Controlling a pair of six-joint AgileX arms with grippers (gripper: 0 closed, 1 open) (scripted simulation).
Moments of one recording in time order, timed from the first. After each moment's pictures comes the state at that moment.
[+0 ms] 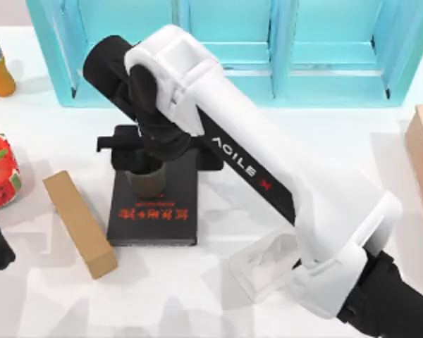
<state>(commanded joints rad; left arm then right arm) 0.00 0.00 0.00 0.00 0.00 0.00 0.83 3.08 3.39 -1.68 0.23 0.83</state>
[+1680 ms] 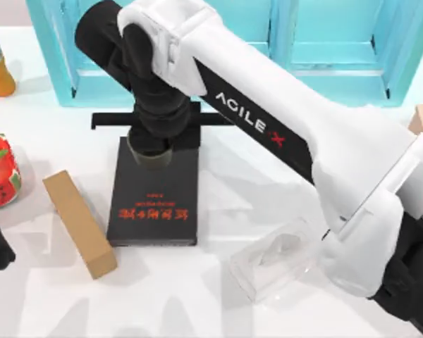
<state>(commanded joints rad) 0.00 0.00 0.00 0.00 0.00 0.00 0.83 2.76 2.92 -1.53 0.23 0.83</state>
